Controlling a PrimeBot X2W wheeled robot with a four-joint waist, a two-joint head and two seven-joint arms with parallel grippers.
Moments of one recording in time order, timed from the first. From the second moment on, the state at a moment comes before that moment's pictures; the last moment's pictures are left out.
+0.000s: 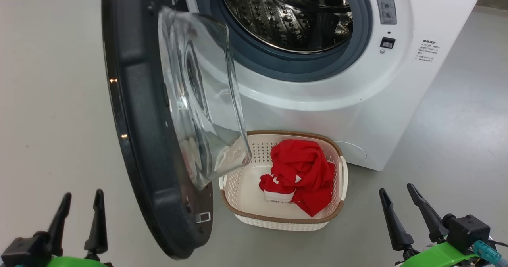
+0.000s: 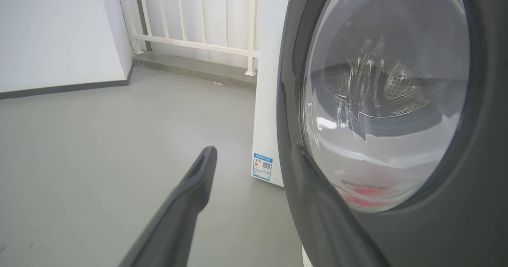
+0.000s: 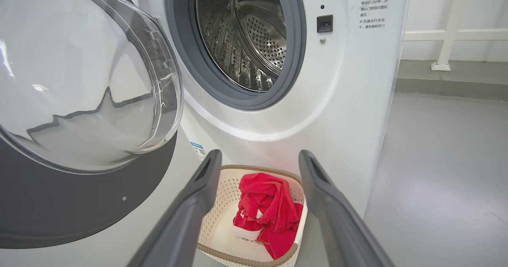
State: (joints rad) left arm -0.08 0.16 0.11 0.30 -0.34 -0.13 -0.25; right arm 0.04 -0.12 0.07 0.22 0.38 0.12 -0.26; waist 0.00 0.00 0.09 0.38
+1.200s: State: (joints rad) left arm -0.02 0.09 0.20 0.15 -0.42 -0.13 -0.25; right arm 0.04 -0.12 0.07 0.22 0.38 0.12 -0.26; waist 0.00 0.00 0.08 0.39
